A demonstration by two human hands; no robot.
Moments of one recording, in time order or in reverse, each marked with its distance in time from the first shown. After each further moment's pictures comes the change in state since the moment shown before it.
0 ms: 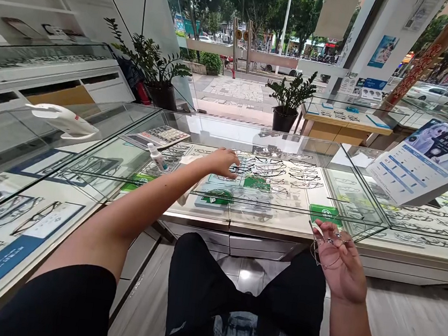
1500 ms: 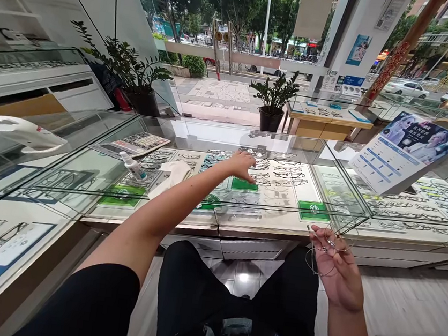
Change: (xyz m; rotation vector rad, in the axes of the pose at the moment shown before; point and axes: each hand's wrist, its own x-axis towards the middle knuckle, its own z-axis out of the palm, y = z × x) left_hand 0.095 0.081 -0.015 -0.061 -0.006 0.044; right_hand -0.020 -0.005 -0.028 -0.033 0.044 -0.069
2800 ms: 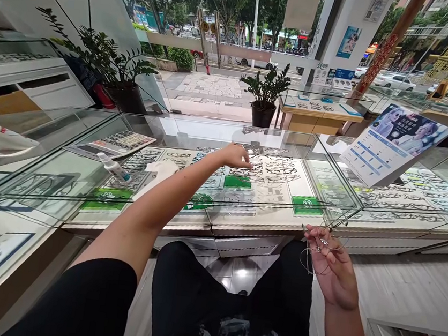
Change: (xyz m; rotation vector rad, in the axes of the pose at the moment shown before) left_hand 0.028 -0.015 -0.017 -0.067 -0.007 0.045; right_hand -0.007 -0.006 -0.001 -0.026 0.031 0.039
